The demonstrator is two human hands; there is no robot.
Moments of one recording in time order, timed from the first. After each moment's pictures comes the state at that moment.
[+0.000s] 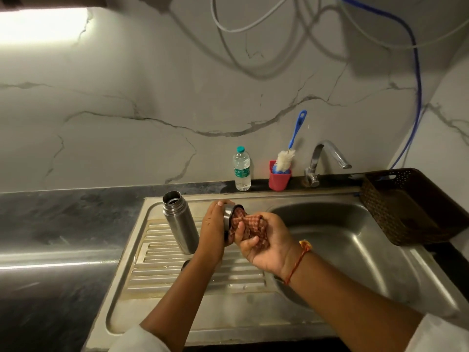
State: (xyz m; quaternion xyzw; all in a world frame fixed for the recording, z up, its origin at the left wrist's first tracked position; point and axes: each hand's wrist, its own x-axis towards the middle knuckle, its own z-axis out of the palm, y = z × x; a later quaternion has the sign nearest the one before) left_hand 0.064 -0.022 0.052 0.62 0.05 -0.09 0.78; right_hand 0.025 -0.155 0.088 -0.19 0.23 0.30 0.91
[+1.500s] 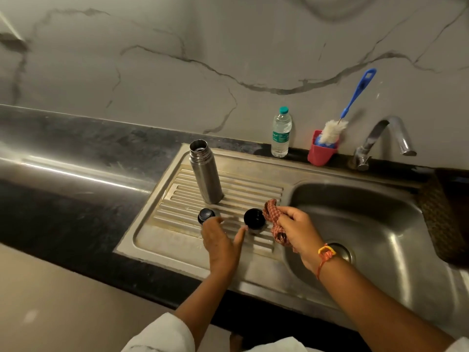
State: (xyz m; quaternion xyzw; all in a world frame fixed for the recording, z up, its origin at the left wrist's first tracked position) left_hand -0.018 -0.030 -0.078 0.87 0.22 0.14 0.41; right_hand 0.015 -0.202 0.017 -0.69 0.11 0.18 0.69
